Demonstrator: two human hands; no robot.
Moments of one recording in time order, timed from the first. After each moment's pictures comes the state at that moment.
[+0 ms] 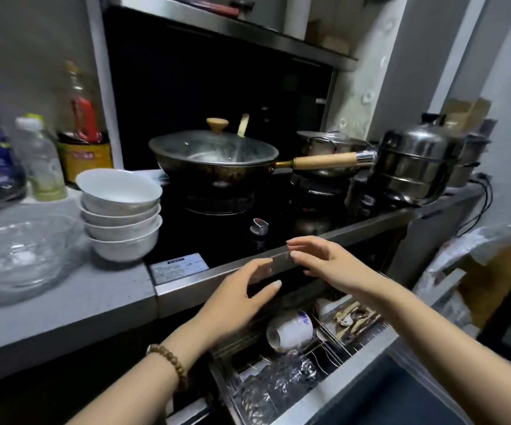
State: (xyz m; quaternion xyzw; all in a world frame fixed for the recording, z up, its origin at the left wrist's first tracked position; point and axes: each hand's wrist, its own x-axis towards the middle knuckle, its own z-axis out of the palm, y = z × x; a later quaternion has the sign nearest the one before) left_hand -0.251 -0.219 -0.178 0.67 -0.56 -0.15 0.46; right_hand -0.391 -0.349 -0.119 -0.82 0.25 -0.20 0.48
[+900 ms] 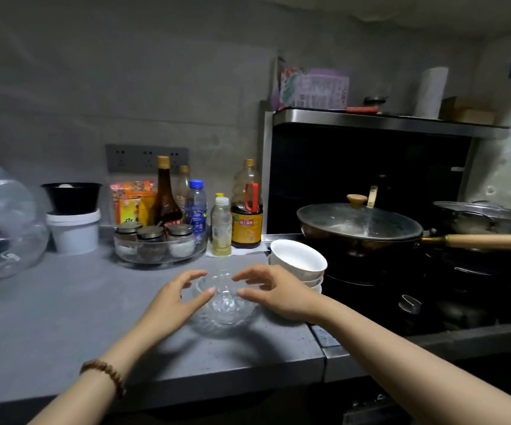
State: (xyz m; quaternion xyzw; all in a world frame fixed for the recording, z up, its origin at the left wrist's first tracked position) left_hand -0.054 0.034 -0.110 0.81 -0.32 0.04 0.48; right_hand -0.165 -0.148 -0.063 -0.92 -0.04 -0.12 0.36
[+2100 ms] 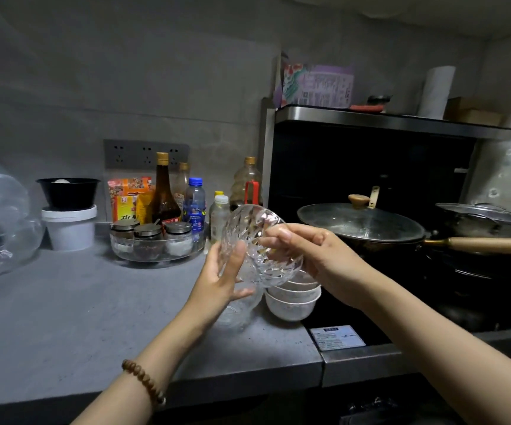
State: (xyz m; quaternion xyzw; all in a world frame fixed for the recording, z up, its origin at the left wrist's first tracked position) left_hand -0.124 -0.015 -0.059 0.61 -0.32 -0.09 0.72; right_hand -0.211 -0.164 -0.004 -0.75 -0.09 -0.17 0.63
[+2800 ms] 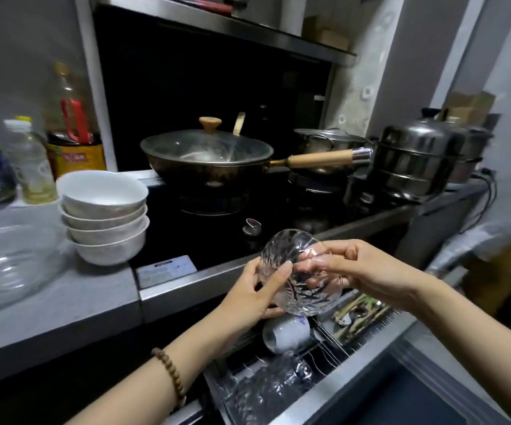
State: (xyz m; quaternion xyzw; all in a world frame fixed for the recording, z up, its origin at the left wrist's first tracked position) left_hand -0.291 -0.233 -0.158 0.55 -0.38 -0.41 0.62; right_hand -0.439 -0.352 -0.086 -0.76 0.18 -0.11 0.62
